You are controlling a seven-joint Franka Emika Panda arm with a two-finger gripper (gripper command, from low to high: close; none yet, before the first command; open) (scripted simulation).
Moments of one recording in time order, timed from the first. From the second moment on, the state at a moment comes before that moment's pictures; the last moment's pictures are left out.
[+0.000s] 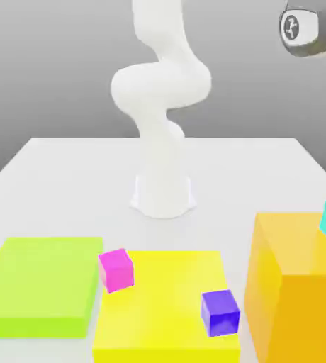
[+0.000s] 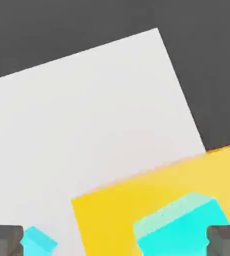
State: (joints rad) arm 0.59 -0.09 0.15 -2.41 0.21 2.34 -0.10
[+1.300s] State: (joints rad) arm 0.69 0.03 0.12 -2.81 0.00 2.84 -0.70
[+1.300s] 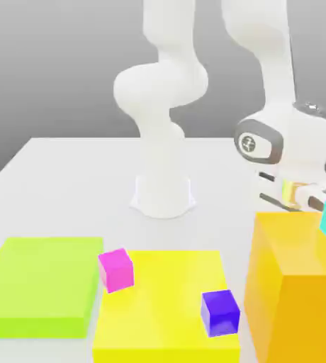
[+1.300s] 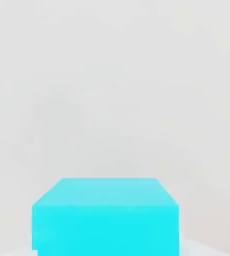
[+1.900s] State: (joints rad) arm 0.52 -0.24 -0.17 -2.50 0.24 2.23 -1.28
